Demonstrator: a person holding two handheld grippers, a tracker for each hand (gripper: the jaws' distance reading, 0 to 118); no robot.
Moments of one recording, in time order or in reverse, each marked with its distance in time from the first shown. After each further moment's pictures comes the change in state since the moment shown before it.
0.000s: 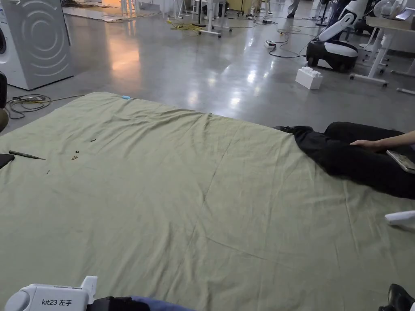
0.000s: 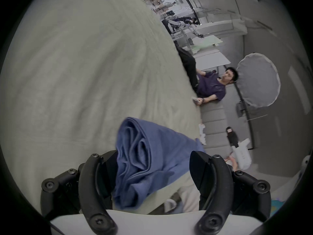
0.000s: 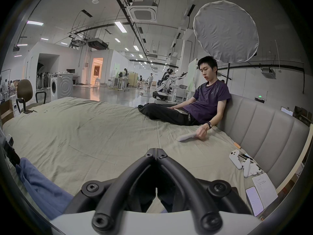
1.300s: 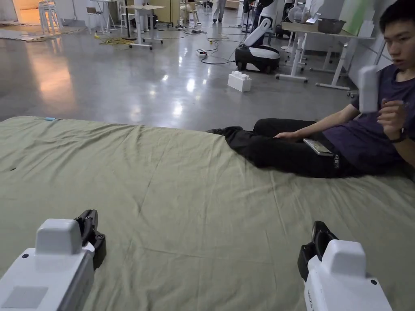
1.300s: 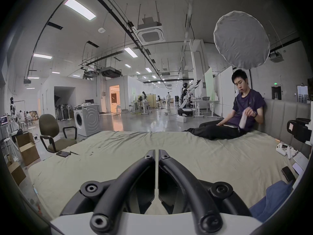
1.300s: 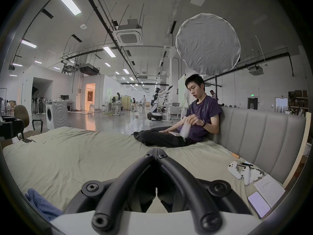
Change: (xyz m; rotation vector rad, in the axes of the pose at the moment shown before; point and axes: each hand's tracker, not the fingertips) left arm 0.282 -0.069 -0.053 0.893 0.762 -0.922; right arm 0.015 0.042 0.016 0.216 -0.049 -0.107
